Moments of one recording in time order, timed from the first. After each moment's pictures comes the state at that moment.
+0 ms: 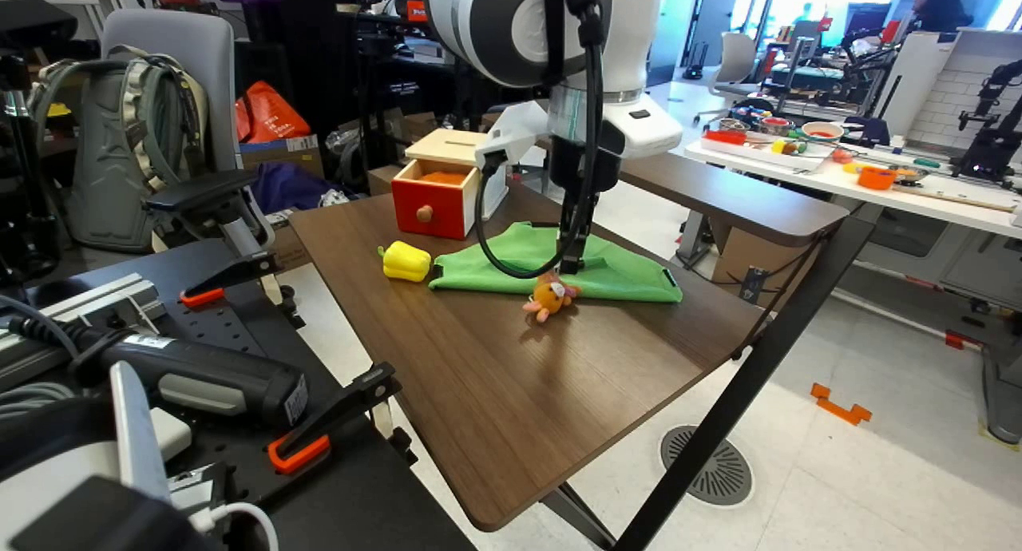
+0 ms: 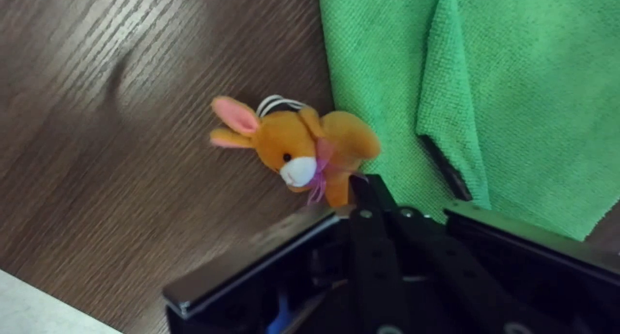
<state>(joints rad) -0.05 0.66 -0.13 -1.91 0.26 2.62 0.58</state>
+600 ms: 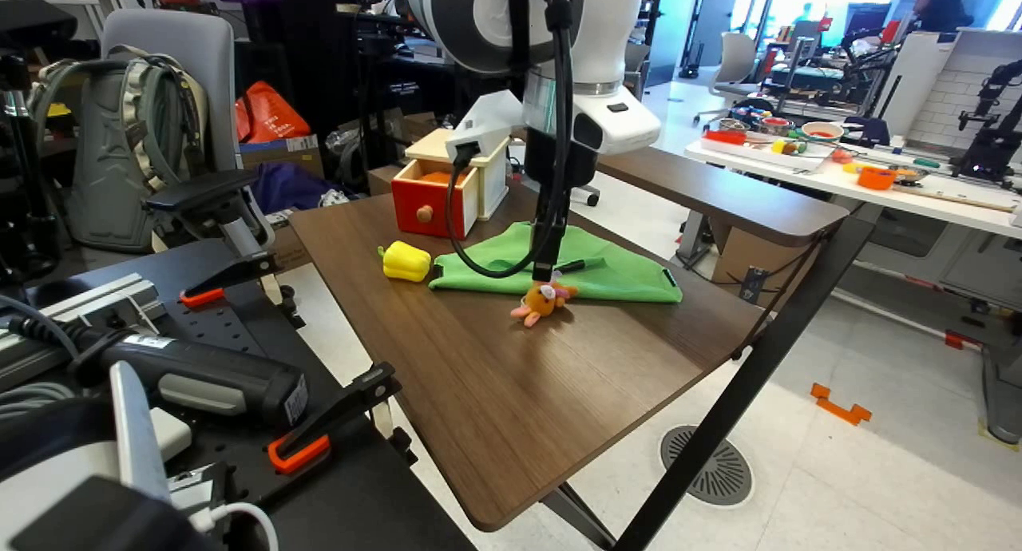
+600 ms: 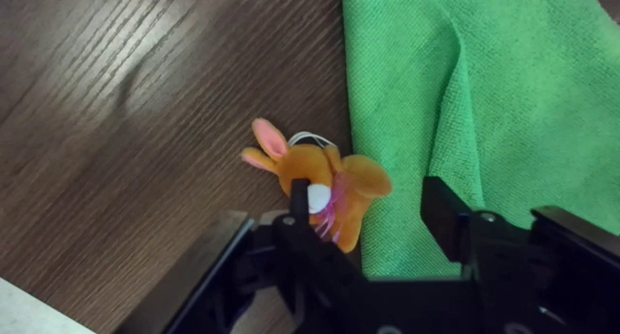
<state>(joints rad) -0.05 0.58 -0.11 -2.02 0.30 2.62 0.49</state>
